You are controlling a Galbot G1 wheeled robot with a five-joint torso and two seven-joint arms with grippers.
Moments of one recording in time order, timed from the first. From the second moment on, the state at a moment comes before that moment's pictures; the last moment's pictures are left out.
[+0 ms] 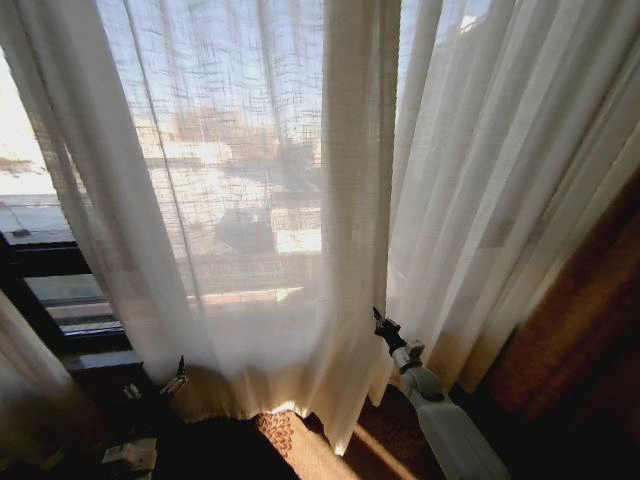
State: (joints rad) left arm 1.55 -1.33 -0.80 -1.77 -0.28 -0.42 0.00; right arm -0.91 1.21 0.36 1.31 0.43 0.20 -0.12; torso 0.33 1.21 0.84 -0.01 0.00
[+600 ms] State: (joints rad) left arm 1.55 -1.33 -0.80 -1.77 -0.28 -0.42 0.00; right arm -0.92 1.20 0.38 1.32 0.44 0.21 -0.14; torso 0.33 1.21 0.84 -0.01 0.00
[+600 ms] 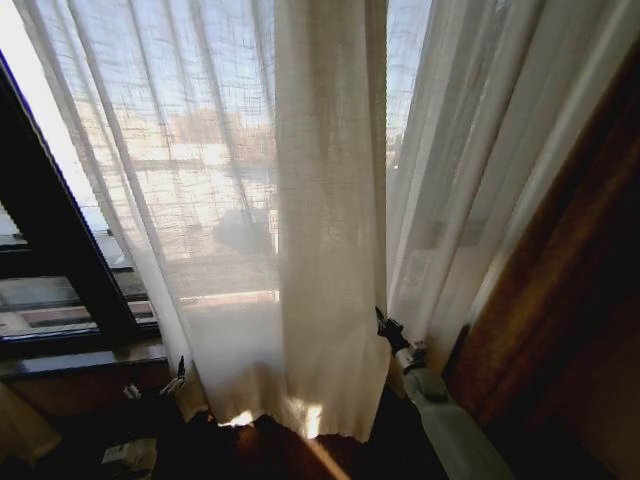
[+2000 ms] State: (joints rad) left arm 1.55 -1.33 -0.80 -1.77 -0.28 -0.42 0.00; right arm -0.94 1.20 0.39 1.33 0.43 0.22 -0.11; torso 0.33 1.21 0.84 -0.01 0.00
